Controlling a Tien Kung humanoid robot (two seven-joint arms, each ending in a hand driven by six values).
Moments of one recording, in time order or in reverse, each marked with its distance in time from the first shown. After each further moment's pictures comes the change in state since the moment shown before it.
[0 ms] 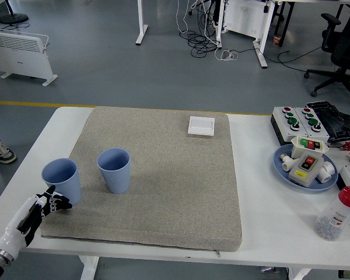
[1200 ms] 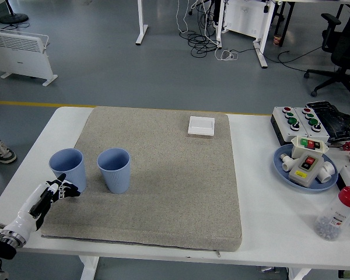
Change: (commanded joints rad) left arm -0.172 -0.025 0.063 0.157 0.044 0.006 -0.024; right arm 0.004 0.004 0.000 0.000 -0.007 0.000 -0.002
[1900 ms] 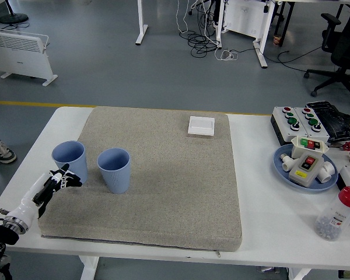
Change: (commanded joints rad) left arm -0.109 0.034 0.075 0.104 -0.033 -0.011 -0.015; right arm 0.003 0.003 0.002 0.000 -0.009 0.000 -0.003
